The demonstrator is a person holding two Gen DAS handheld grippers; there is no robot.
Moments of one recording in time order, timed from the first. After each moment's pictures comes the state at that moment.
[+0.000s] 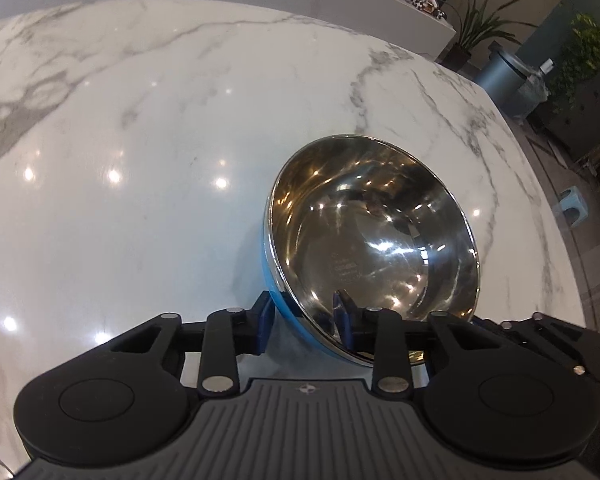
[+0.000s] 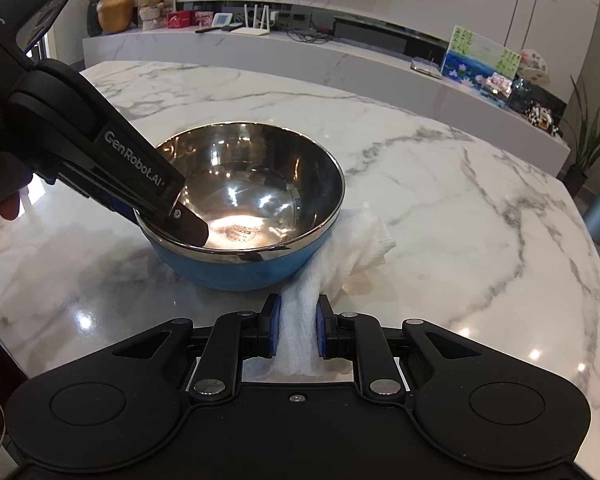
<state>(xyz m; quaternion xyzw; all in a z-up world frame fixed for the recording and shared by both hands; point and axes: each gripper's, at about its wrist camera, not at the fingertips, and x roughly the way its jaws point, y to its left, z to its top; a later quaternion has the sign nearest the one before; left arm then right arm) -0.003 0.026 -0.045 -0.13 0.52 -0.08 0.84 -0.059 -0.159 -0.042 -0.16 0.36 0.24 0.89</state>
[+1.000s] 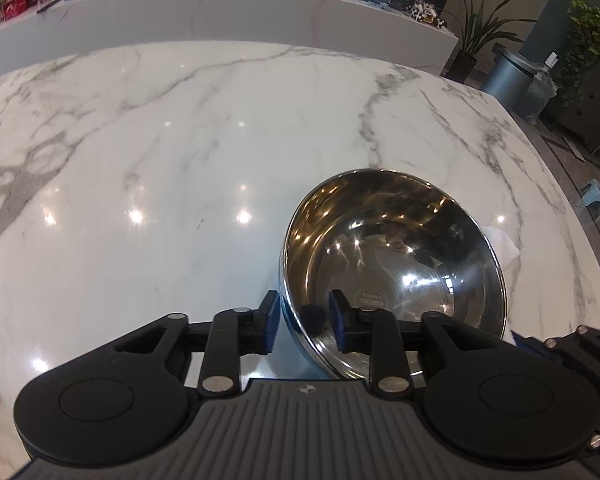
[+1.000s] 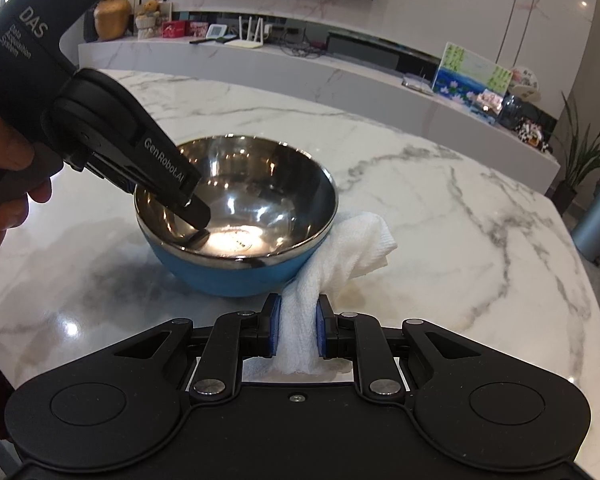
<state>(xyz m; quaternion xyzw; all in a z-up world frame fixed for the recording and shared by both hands) 0.016 0.019 -0.045 -0.09 0.50 -0.06 0.86 -0.060 -0.159 -0.042 -0.17 0.34 0.23 0.90</state>
